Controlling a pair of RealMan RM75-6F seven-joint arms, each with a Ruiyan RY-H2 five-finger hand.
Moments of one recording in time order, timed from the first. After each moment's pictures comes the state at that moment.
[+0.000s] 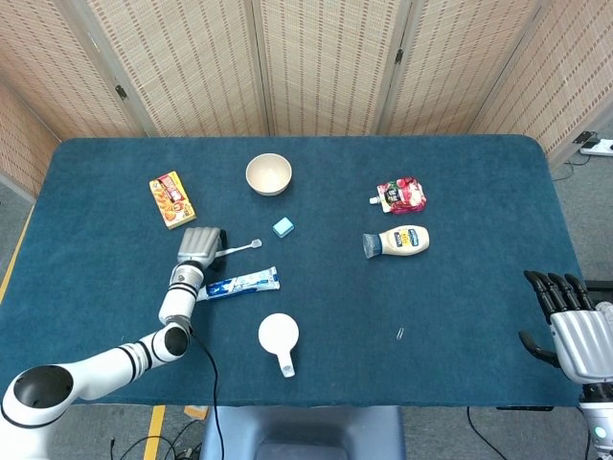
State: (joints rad) left arm -1.01 -1.77 -0.26 -0.97 0.50 0.74 0.59; right arm 0.07 -1.04 0.04 -1.67 -1.55 1.49 -0.08
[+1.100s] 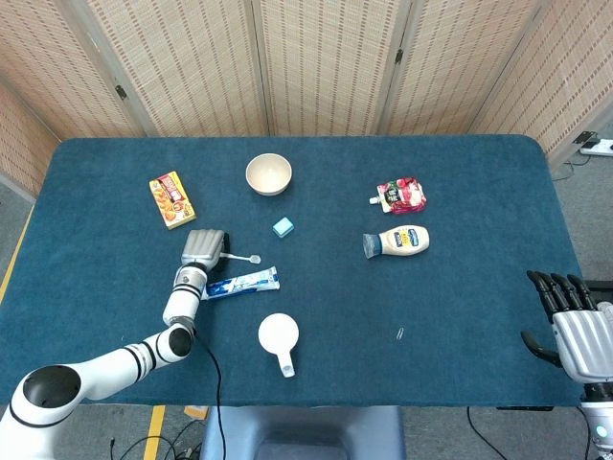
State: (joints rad) left arm -1.02 -1.79 -0.25 -0.94 0.50 0.73 0.61; right arm 0.07 -1.04 0.04 -1.66 -1.53 1.48 -0.08
